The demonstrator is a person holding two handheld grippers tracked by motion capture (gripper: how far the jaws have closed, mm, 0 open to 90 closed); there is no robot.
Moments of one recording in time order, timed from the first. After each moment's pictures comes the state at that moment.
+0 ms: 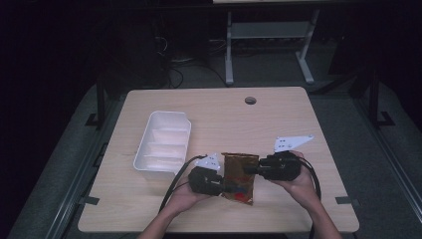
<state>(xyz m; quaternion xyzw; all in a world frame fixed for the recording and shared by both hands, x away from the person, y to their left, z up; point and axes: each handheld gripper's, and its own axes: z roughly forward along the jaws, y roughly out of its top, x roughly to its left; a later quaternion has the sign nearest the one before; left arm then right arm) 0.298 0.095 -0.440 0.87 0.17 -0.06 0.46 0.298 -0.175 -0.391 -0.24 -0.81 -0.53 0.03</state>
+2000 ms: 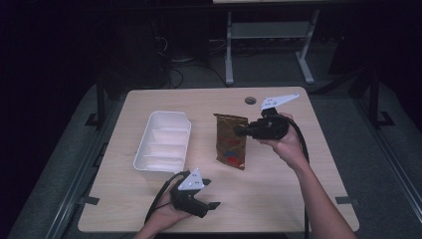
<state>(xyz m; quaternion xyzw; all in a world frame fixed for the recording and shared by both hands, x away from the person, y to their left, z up) 0.255 0.133 -0.445 0.89 0.18 0.06 0.43 0.381 -0.150 -0.337 -0.27 -0.81 -0.52 0.00</state>
